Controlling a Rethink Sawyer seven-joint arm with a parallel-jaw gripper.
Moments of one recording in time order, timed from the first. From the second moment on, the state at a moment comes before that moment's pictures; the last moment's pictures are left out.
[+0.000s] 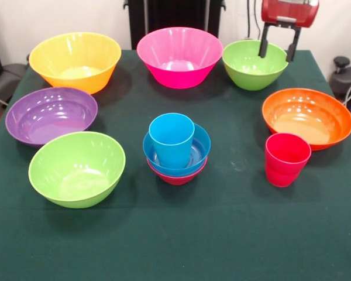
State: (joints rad) arm 0.29 -0.70 -0.19 2.09 0.17 -0.13 2.12
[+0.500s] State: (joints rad) arm 0.32 -0.69 -0.20 2.06 0.21 -0.13 2.12
